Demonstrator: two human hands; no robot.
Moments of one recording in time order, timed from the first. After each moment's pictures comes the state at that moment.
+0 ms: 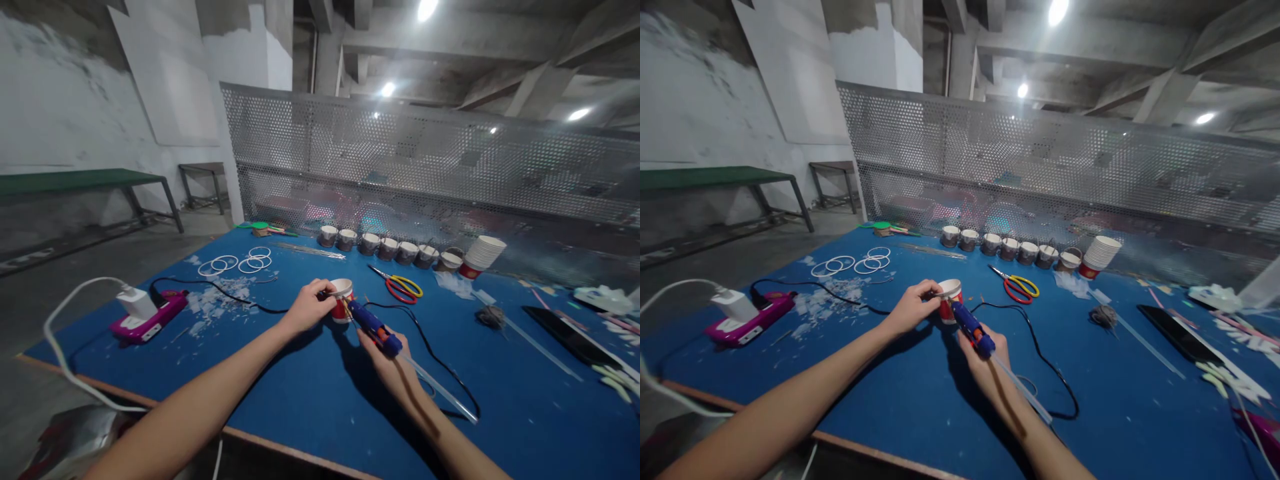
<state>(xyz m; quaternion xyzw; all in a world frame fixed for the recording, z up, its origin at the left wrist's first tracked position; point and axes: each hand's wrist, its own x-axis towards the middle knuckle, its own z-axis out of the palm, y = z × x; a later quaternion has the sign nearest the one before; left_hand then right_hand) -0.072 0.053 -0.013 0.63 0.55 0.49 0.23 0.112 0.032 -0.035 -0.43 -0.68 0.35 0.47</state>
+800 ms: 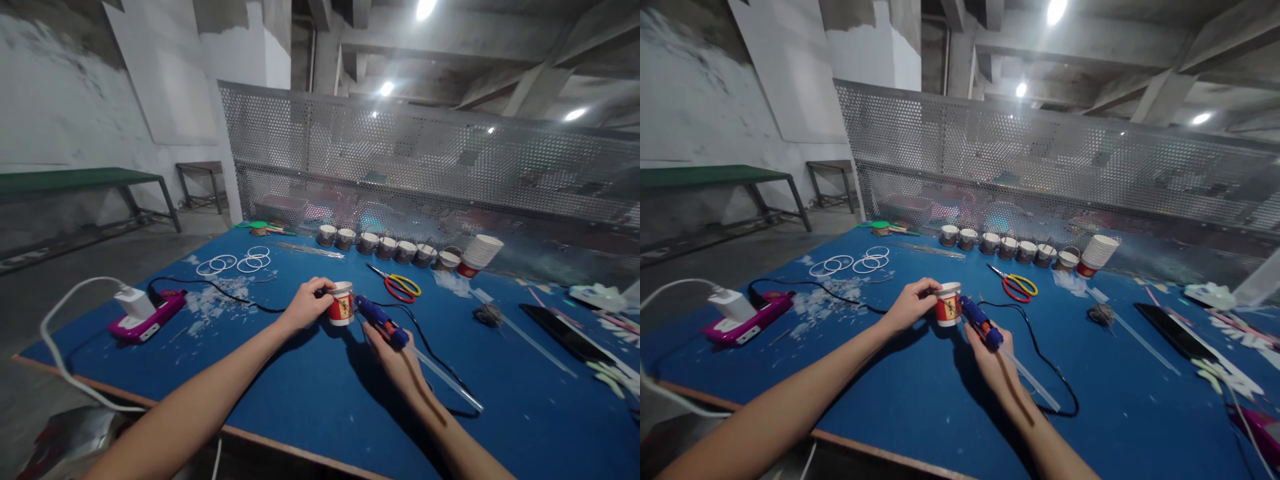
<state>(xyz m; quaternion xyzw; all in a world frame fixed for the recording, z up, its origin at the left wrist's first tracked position) -0.074 0.050 -0.008 0.63 0.54 0.50 0.25 0.117 0.032 -0.029 -0.48 -0.64 0.37 0.47</state>
